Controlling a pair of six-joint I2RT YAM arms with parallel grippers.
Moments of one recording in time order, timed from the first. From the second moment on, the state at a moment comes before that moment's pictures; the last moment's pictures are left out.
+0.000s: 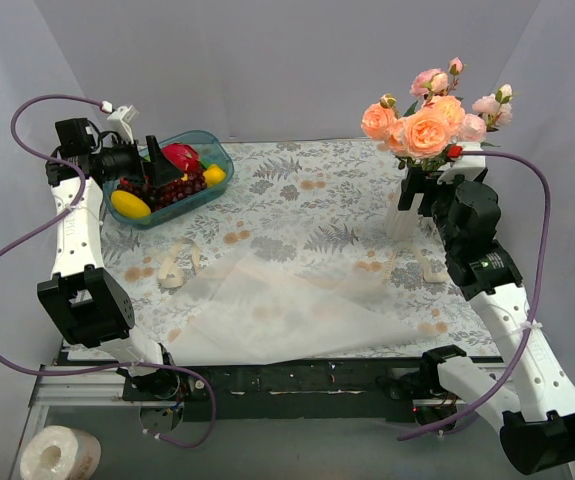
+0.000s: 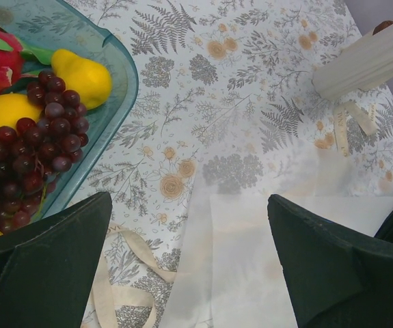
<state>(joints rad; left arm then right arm) 0.28 1.60 1.64 -0.77 0.90 0.16 0.29 0.90 0.97 -0.17 0.23 0.04</state>
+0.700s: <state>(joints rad) 0.28 1.60 1.65 -0.78 0.93 0.15 0.25 1.10 1.17 -0.54 0.20 0.21</state>
